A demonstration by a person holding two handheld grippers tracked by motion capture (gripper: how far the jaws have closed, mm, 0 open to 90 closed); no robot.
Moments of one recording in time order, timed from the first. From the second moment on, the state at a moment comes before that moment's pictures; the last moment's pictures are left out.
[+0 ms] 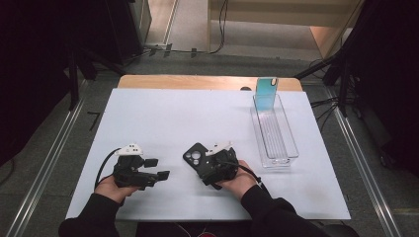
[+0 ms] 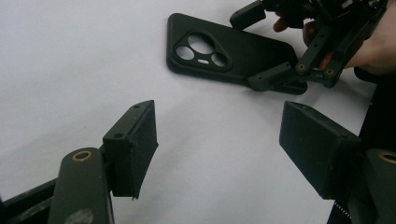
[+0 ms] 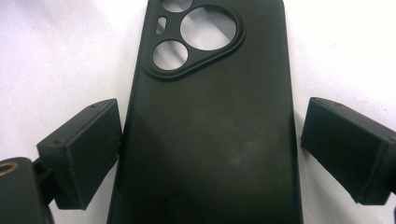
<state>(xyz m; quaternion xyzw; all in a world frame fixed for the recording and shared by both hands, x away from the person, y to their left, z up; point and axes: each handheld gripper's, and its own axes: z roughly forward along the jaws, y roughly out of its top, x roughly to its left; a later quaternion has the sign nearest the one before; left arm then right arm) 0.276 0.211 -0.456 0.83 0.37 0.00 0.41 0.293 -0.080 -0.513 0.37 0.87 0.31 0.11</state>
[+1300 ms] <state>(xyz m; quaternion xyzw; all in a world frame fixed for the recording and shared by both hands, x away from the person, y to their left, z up) 0.278 0.212 -0.449 0.82 0.39 -0.01 0.42 0.294 -0.094 -0.491 0.38 0.84 0.37 0.10</state>
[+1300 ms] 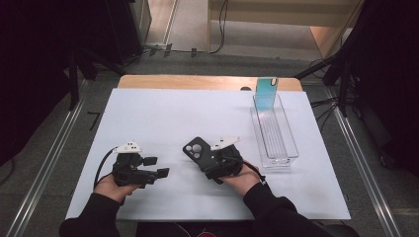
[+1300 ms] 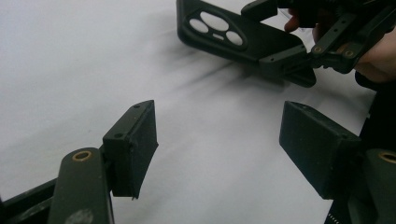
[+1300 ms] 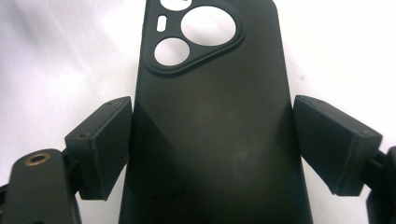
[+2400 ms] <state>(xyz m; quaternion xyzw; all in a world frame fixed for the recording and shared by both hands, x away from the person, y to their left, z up) 0.300 0.175 -0.421 0.80 0.43 -0.07 0.42 0.292 -0.121 -0.458 0.44 0.78 0.44 0.09</state>
